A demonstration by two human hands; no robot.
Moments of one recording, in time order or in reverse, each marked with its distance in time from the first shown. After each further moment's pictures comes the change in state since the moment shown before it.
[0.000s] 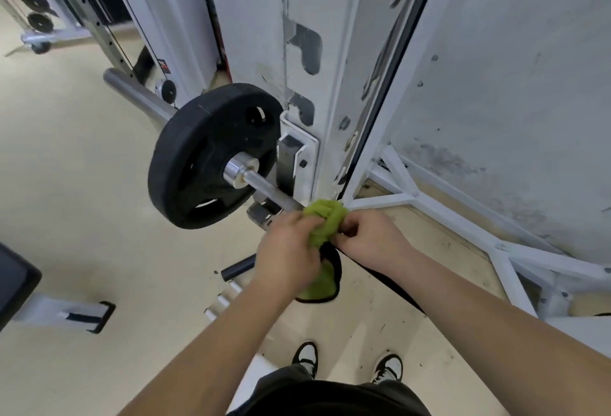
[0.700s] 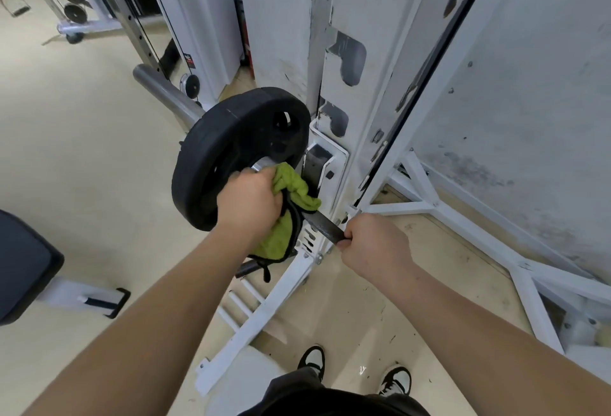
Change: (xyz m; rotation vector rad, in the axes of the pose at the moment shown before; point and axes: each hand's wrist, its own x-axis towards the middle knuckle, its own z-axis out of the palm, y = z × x) left_hand 0.077 -0.072 -0.054 0.381 0.014 -0.257; right_hand 0.022 -0.034 0.019 -0.377 0.073 -0.033
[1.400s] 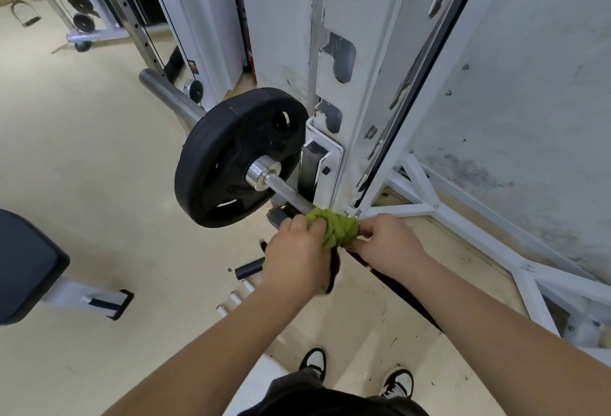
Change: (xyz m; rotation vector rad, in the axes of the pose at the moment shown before) left_hand -0.096 0.055 0.030 -0.026 -0.002 0.329; right_hand -0.011 0.030 -0.010 0.282 -0.106 0.025
